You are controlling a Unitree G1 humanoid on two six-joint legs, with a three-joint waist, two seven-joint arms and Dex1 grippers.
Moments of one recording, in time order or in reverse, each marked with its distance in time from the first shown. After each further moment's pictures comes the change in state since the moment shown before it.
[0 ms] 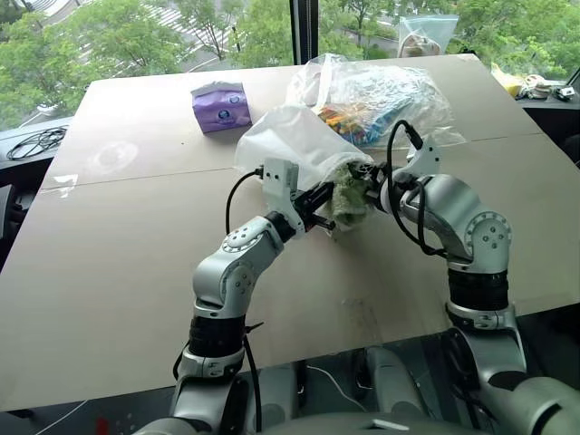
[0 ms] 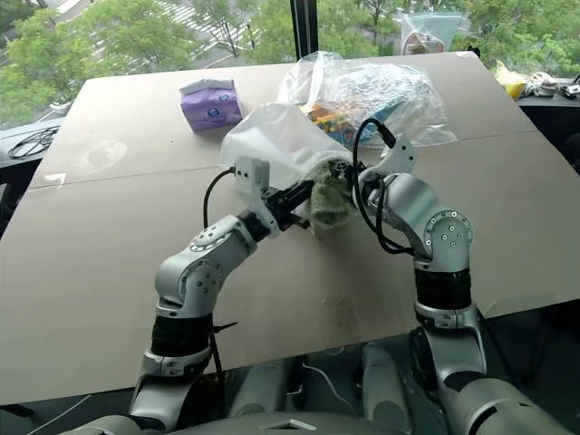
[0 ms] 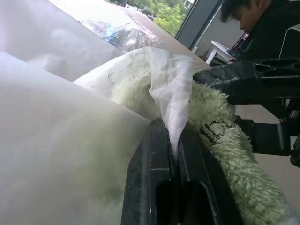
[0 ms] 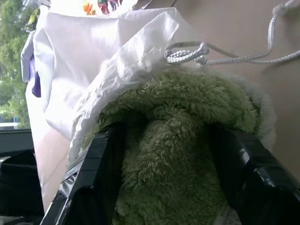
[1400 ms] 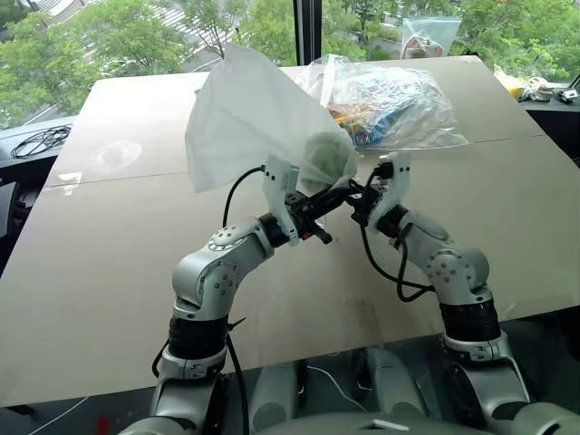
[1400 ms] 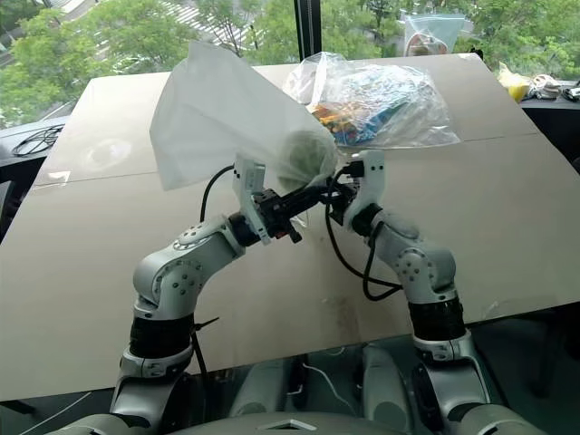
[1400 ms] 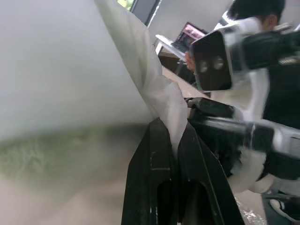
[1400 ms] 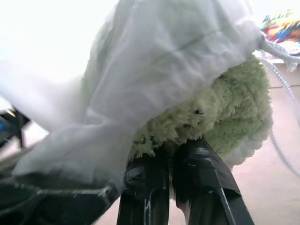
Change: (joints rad) left arm 0.007 0.122 -0.023 -0.089 -0.179 0.097 -0.206; right arm 0.194 0.144 0.005 -0.002 -0.849 0.009 1.281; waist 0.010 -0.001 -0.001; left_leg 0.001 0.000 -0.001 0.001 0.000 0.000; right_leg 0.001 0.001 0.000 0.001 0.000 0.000
